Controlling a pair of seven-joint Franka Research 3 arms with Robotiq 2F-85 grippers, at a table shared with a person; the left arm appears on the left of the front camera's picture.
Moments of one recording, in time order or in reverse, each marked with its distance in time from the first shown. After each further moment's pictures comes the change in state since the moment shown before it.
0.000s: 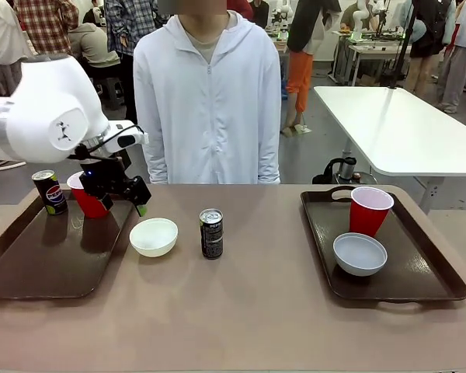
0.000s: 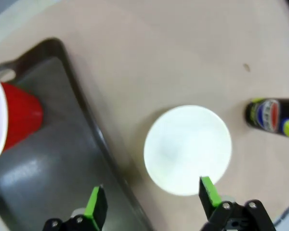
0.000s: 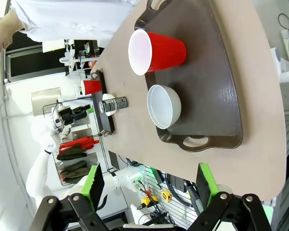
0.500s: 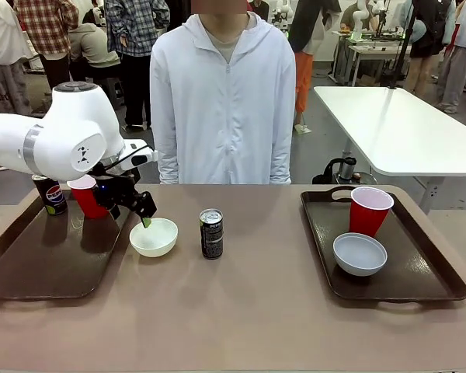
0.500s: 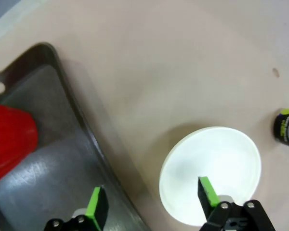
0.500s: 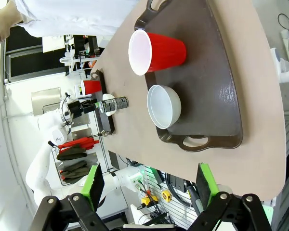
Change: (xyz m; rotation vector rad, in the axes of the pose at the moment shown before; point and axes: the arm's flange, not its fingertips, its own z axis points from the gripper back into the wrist) left arm 0.012 0.002 -0.046 0.061 0.033 -0.038; right arm 0.000 0.000 0.000 0.000 0.000 0.000
